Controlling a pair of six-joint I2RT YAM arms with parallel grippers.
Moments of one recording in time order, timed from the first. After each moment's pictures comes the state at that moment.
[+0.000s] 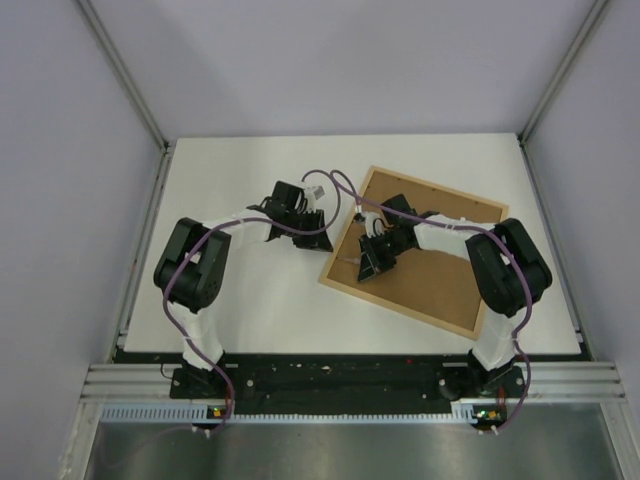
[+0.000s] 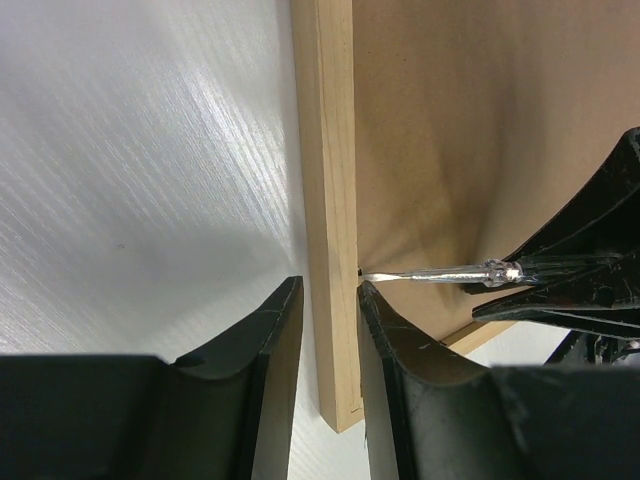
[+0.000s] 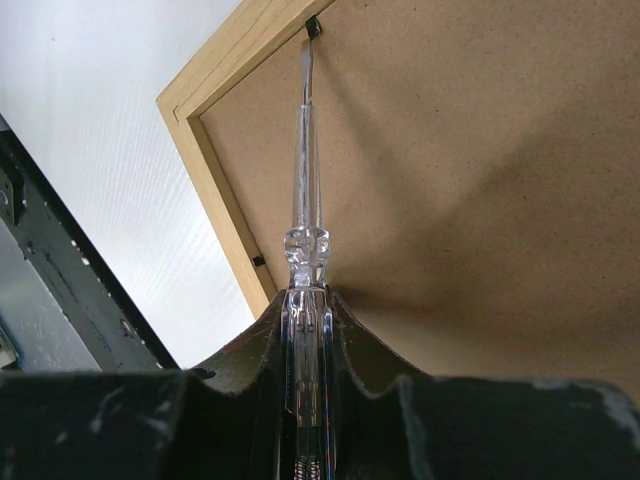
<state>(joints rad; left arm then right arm) -0.43 1.89 1.14 -0.16 0.54 -0.34 0.50 1.82 1.05 -0.39 -0.63 0.08</state>
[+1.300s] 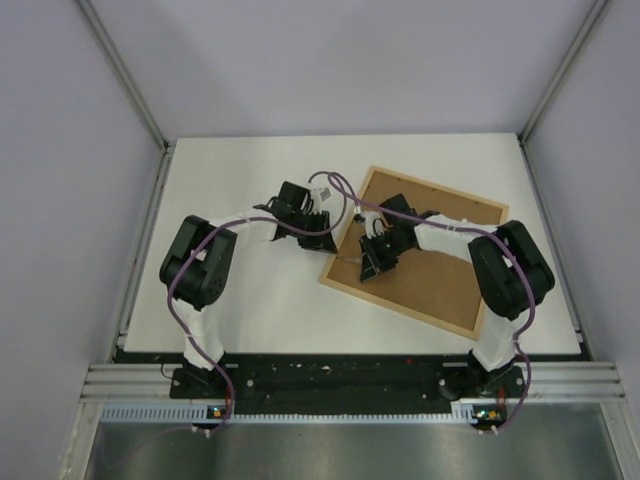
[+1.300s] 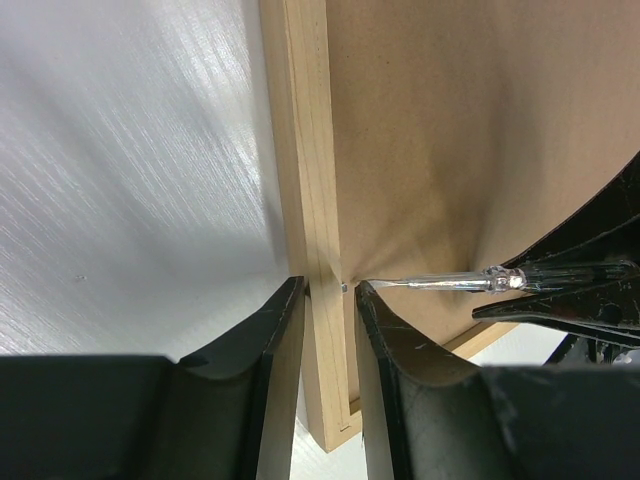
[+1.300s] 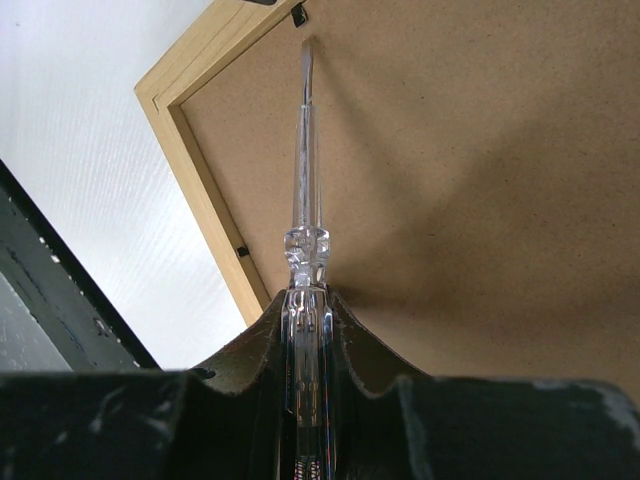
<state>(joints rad) -0.46 1.93 1.18 -0.17 0.55 -0.34 0.51 1.80 1.05 -0.42 -0.57 0.04</state>
